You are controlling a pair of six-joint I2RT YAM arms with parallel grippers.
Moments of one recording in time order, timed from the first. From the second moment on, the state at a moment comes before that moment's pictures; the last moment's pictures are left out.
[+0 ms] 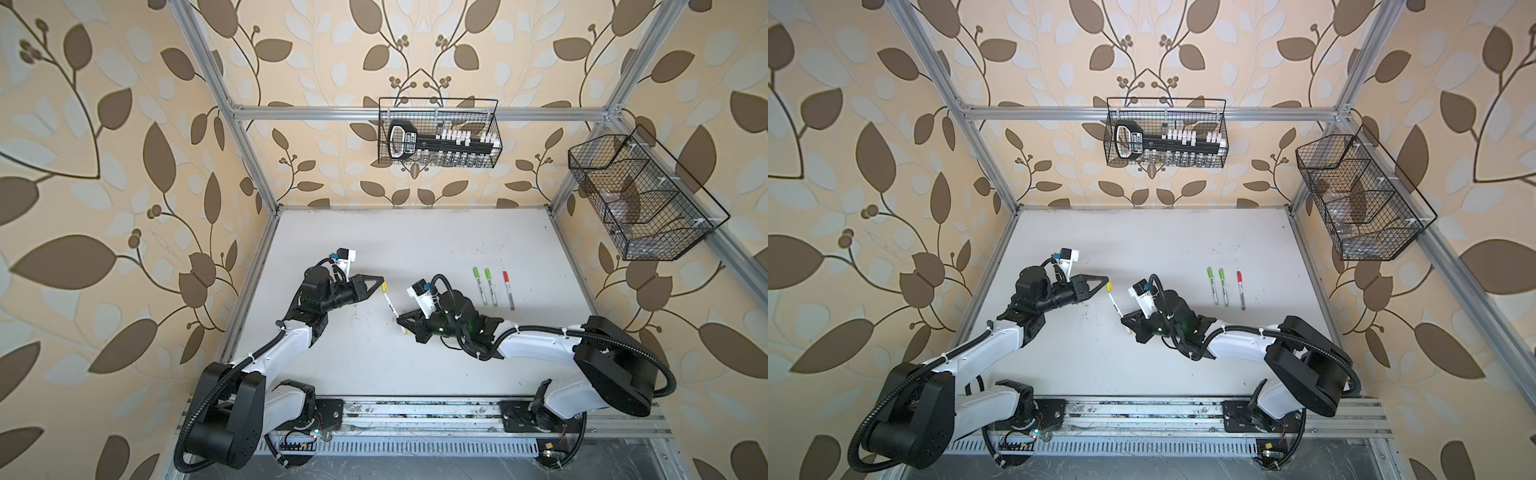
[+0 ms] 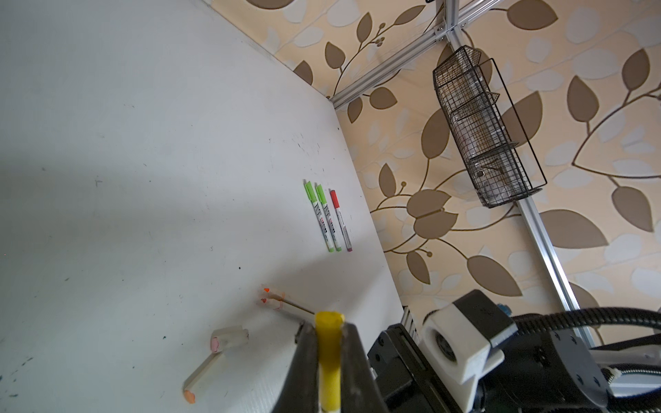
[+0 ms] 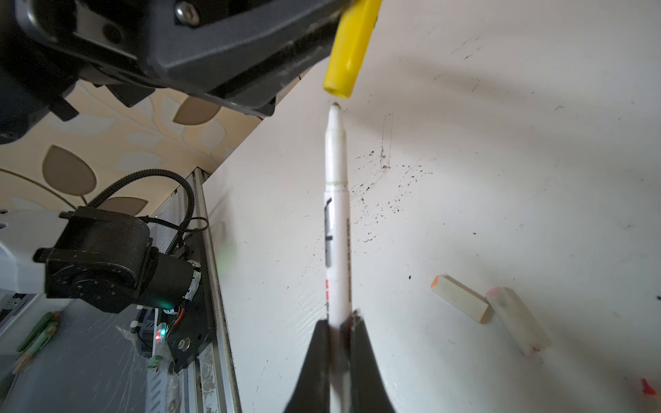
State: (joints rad) left arm -0.20 1.16 0.47 0.42 0.76 -0.81; right arm 0.88 1.49 0.62 0.42 -0.26 0.41
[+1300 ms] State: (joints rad) left arm -0.20 1.16 0.46 0.43 0.75 -0.81; right arm 0.86 1.54 0.66 0.46 -0.26 0.45
